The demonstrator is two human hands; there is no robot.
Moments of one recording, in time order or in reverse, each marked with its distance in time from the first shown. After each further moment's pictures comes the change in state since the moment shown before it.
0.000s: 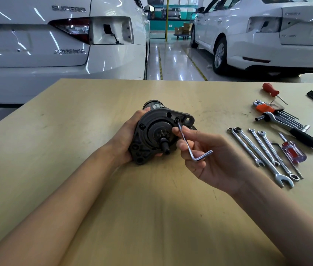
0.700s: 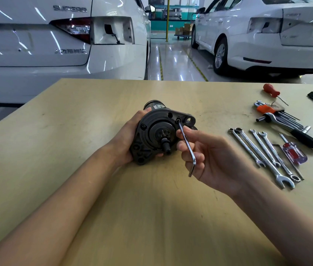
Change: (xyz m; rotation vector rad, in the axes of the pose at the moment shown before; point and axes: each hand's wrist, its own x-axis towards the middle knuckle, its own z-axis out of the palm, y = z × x) left_hand 0.005 -0.004 -0.006 -0.020 -0.047 0.023; right_hand 0.001 0.001 -0.001 -0.023 0.043 -0.003
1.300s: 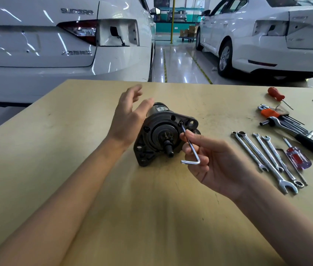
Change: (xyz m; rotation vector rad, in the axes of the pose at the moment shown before) left_hand -0.003 0.030 0.009 0.638 0.546 0.475; right_hand 0.000 0.001 0.000 -0.001 0.022 -0.025
